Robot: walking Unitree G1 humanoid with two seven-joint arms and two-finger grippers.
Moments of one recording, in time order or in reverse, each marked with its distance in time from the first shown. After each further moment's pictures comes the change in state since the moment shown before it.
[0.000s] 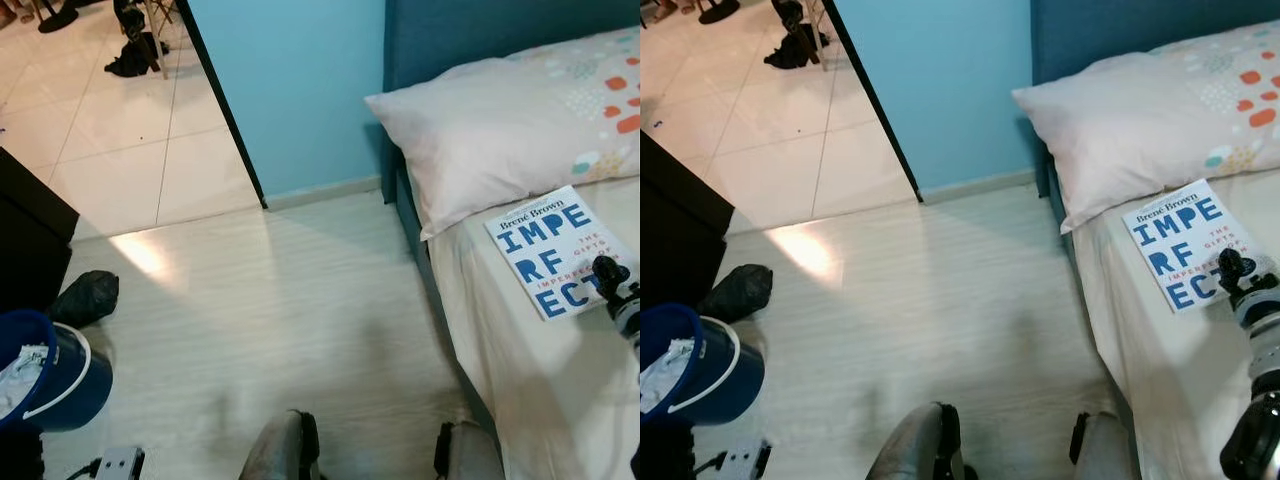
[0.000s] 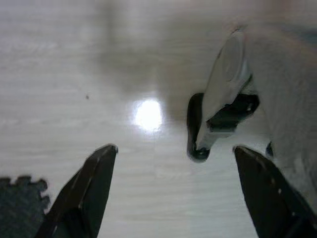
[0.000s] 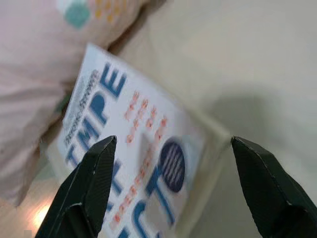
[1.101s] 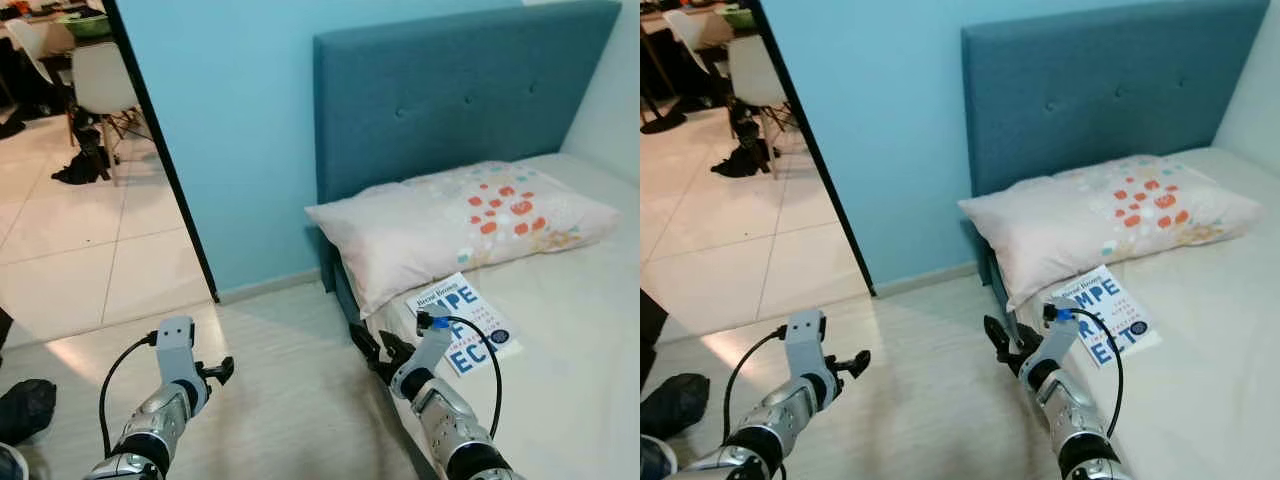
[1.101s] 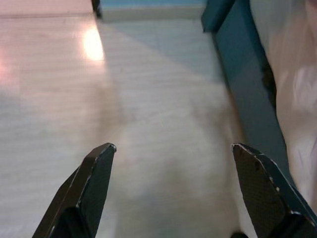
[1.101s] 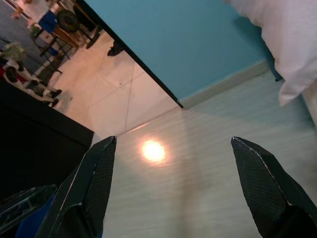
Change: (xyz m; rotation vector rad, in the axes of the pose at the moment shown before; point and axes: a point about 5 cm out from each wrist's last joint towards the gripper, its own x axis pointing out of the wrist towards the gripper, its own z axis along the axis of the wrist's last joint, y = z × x) left arm 0.068 -0.057 0.134 -0.007 -0.247 0.098; right arm -0.092 0.152 -0.228 -0.016 0.476 0.712
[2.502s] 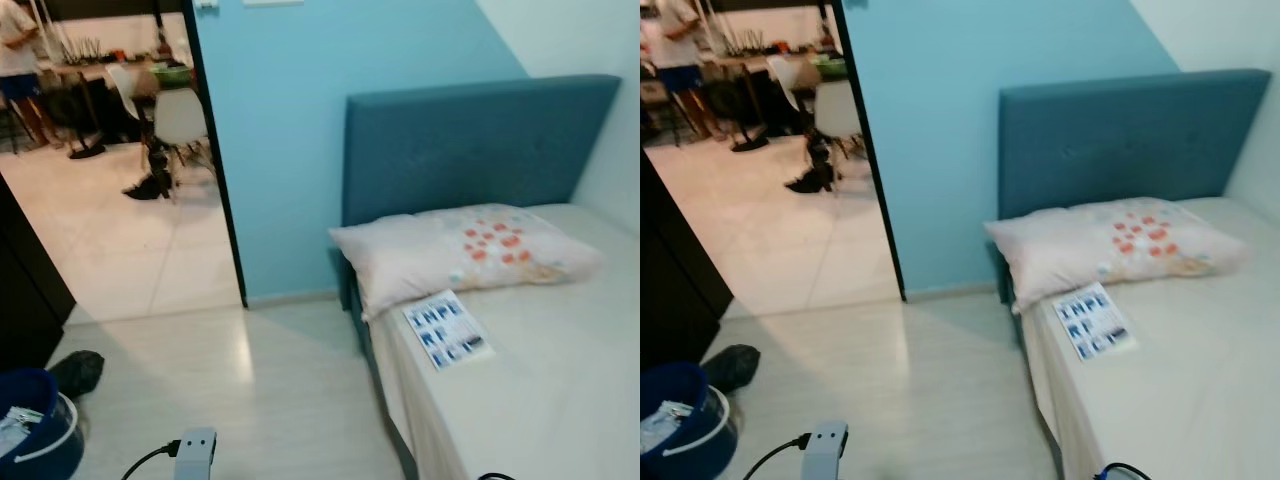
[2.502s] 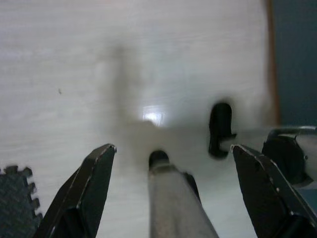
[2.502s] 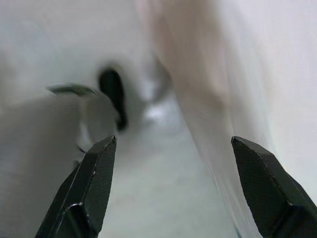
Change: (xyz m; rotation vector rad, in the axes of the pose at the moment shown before) left arm -0.041 -0.003 -0.124 0.120 0.438 0.047; right arm -0.176 -0.091 -0.134 -0.125 0.755 -0.792
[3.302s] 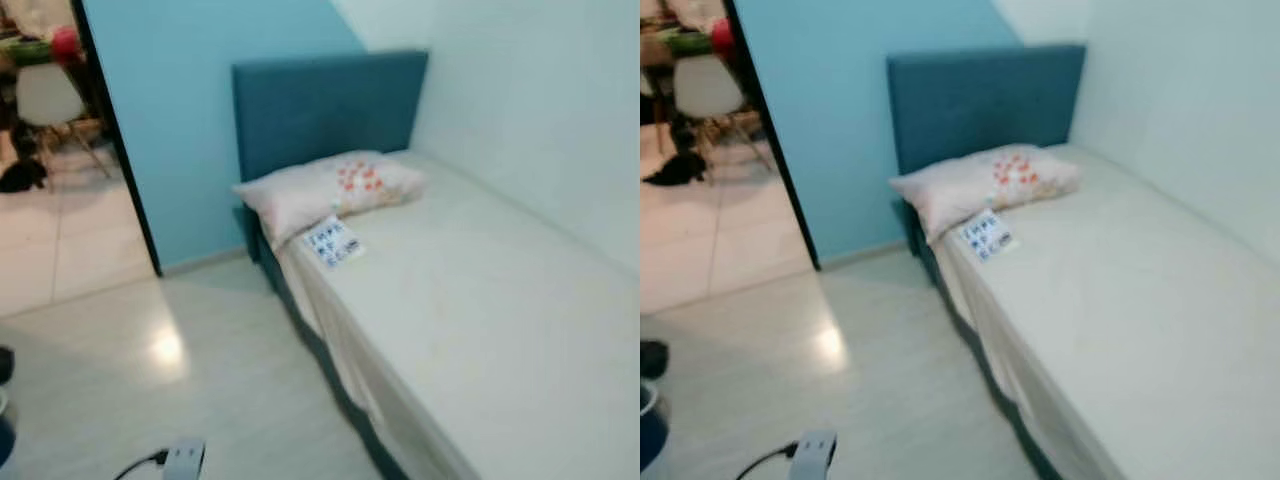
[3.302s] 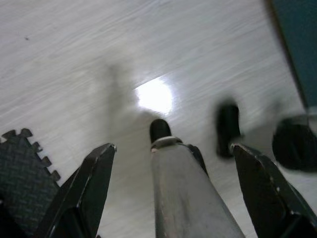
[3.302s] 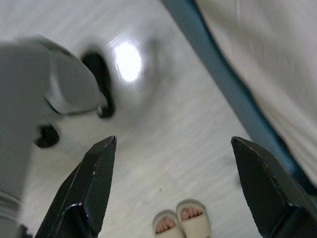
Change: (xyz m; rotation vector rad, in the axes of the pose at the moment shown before) left arm -0.004 0.014 -0.014 0.006 0.030 0.030; right arm -0.003 -0.008 -0.023 -0.065 0.082 -0.038
